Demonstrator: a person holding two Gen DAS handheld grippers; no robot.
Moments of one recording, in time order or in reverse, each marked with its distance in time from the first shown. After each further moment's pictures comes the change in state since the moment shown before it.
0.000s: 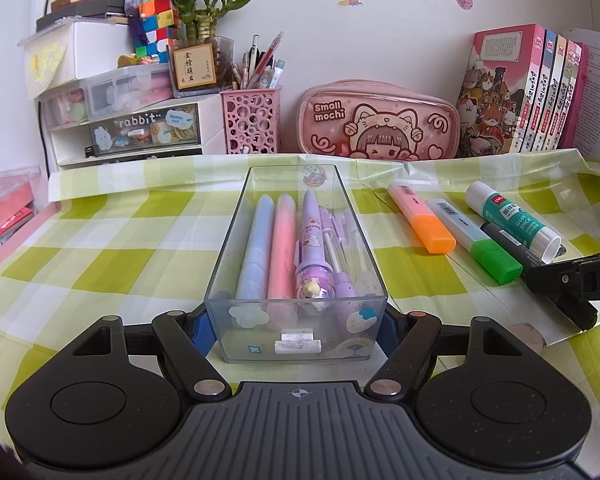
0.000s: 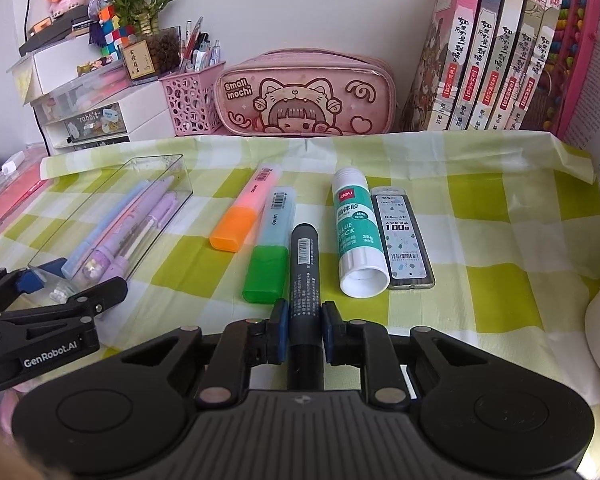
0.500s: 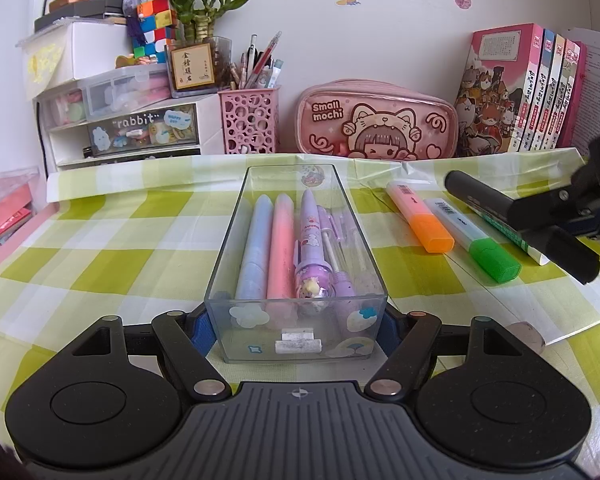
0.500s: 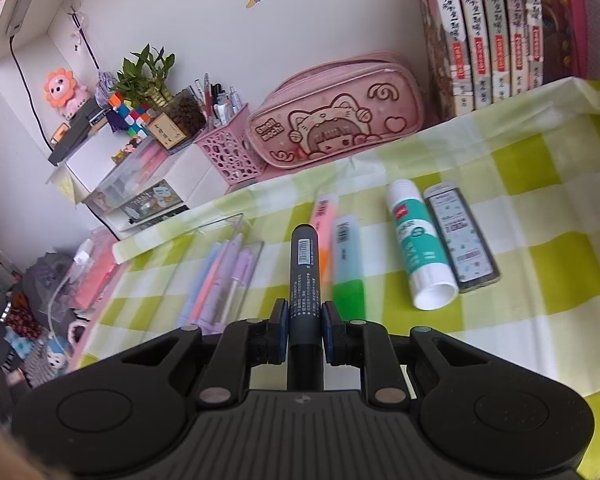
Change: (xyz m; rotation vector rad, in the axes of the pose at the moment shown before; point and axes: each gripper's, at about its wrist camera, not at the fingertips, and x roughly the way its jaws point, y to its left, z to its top) left arm 0.000 -0.001 -0.001 0.004 0.001 -0.004; right arm -0.003 -0.008 0.036 0.302 0.041 0.316
